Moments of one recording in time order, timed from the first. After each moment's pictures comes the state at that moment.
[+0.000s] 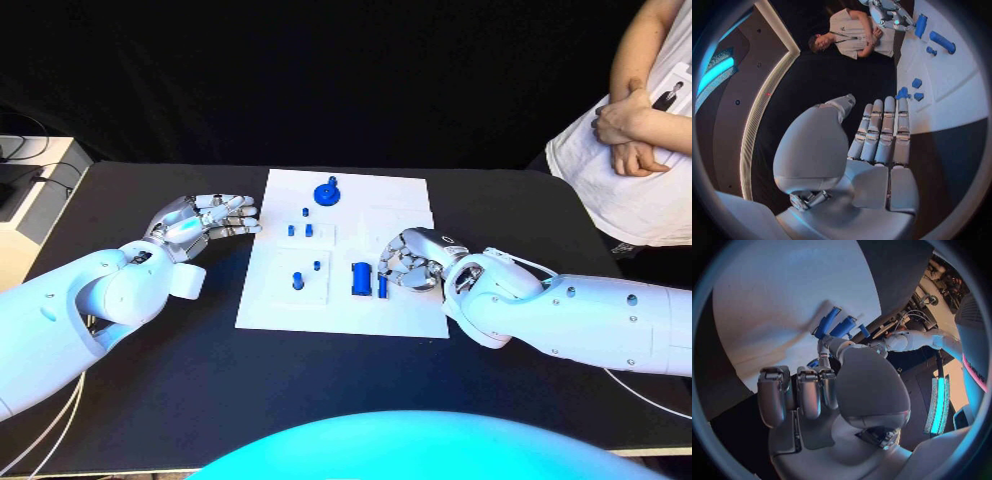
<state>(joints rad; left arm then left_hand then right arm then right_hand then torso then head) 0.83 -0.90 0.32 1.41 -0.21 -0.06 0.24 1.37 -0.20 0.45 0.24 0.11 0.95 0.21 0.17 0.26 1.14 0.16 0.07 0.08 0.98 0.11 0.37 0.32 0.17 0.90 0.25 0.20 0.26 1.04 -0.88 -0.15 1.66 -1.41 -0.56 -0.26 1.37 -0.14 0.52 0.10 0.15 1.09 0.08 0.25 0.52 1.47 0.00 1.57 1.31 1.47 -0.07 1.56 1.31 0.01 1.47 0.04 1.52 1.31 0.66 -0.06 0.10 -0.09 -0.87</state>
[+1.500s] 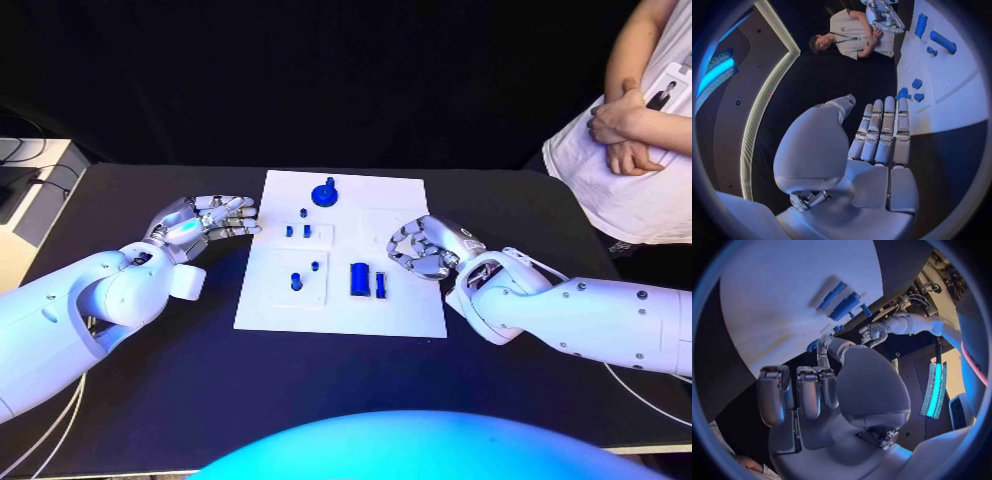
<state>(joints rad) 0.82 -0.89 0.32 1.40 -0.22 -0.06 0.25 1.37 -0.19 0.45 0.24 0.11 0.94 0.21 0.17 0.26 1.13 0.16 0.07 0.08 0.98 0.12 0.37 0.32 0.17 0.90 0.25 0.20 0.25 1.02 -0.91 -0.14 1.63 -1.25 -0.74 -0.09 1.33 -0.16 0.56 0.06 0.09 1.02 0.10 0.25 0.51 1.46 0.01 1.55 1.31 1.47 -0.06 1.56 1.31 0.01 1.47 0.04 1.49 1.31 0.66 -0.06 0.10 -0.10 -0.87</state>
